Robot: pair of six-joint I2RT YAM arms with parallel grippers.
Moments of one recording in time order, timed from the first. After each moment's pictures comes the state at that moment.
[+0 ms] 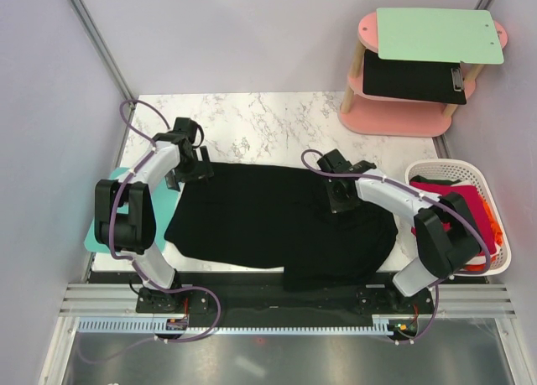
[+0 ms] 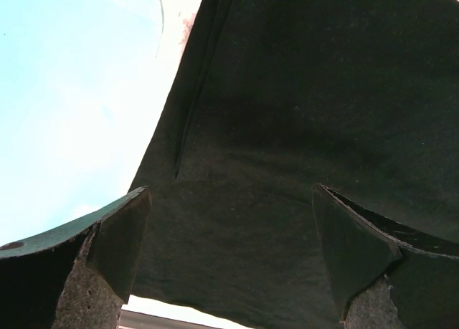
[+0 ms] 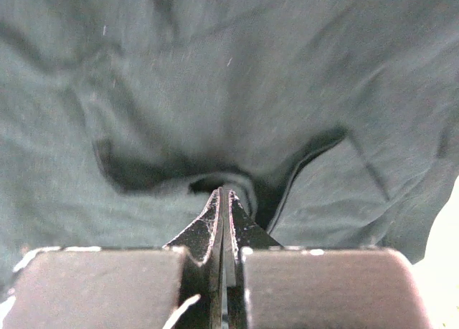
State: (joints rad) left arm -0.13 1.71 1.25 -0.80 -0.17 -0.40; right arm 0.54 1.58 1.02 -0.71 0.23 0.34
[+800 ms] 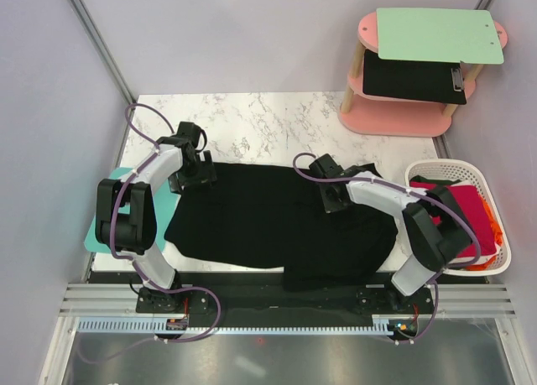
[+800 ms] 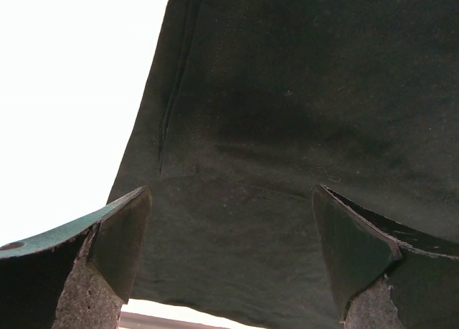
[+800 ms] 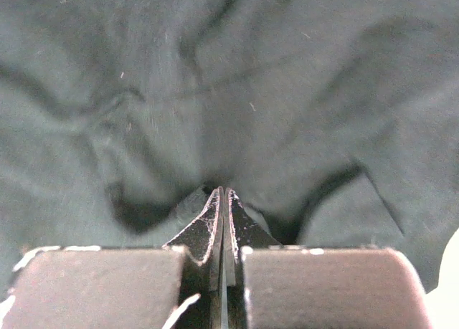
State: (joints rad) left arm -0.15 1.71 1.21 -0.78 -0.15 -0.40; right arm 0.59 1.60 0.98 -0.62 0.29 0.36
